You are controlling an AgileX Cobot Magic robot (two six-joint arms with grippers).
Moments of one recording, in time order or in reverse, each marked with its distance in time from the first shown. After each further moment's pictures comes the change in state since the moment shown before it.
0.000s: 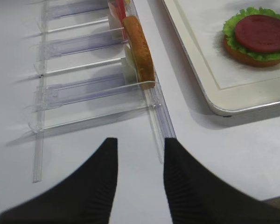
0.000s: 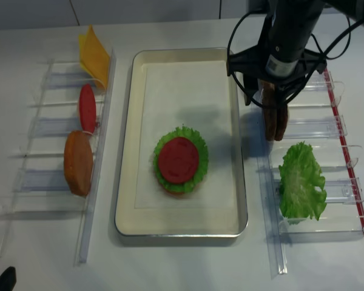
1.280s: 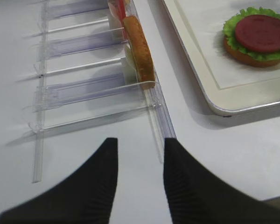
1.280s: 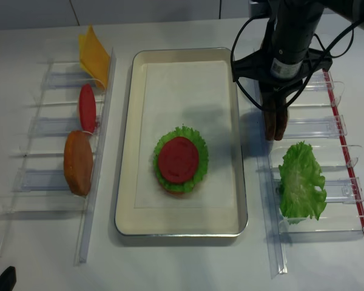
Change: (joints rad) left arm 0.000 0.000 0.000 0.000 0.000 0.000; right arm 0.000 0.009 0.000 -0.066 0.025 -0.001
